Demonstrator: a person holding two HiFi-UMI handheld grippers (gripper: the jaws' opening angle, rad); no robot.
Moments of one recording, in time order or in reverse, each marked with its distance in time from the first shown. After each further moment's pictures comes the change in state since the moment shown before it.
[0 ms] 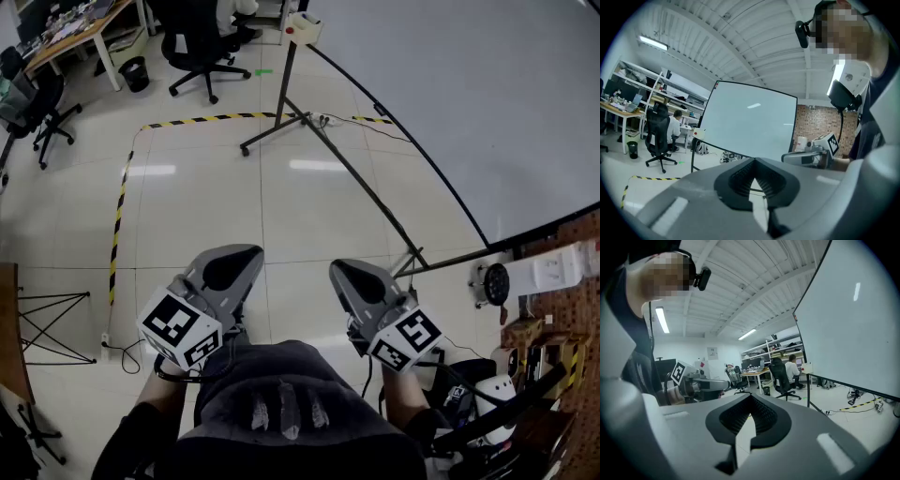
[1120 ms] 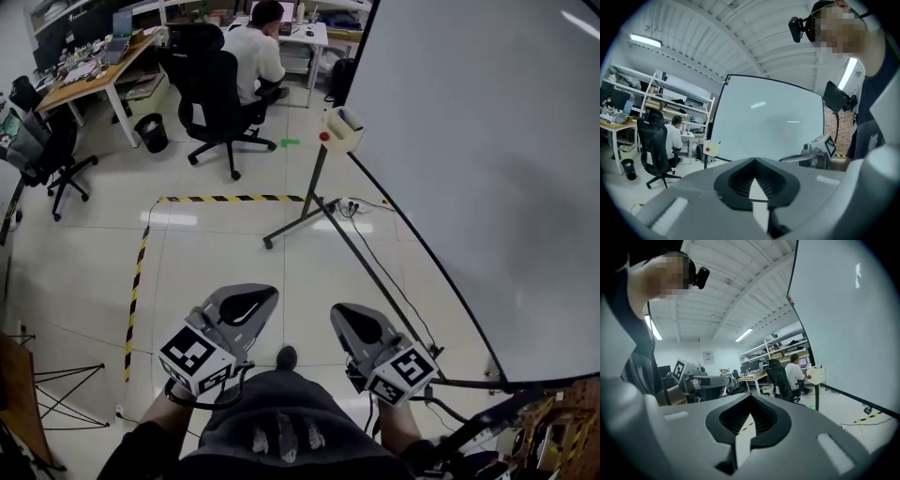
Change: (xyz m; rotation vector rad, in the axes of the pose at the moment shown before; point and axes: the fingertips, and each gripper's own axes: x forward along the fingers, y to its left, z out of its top) left arm 0.149 0.293 0.116 0.066 -0.013 0.009; right arm 0.286 -0.185 0.089 0.037 -0.027 0.056
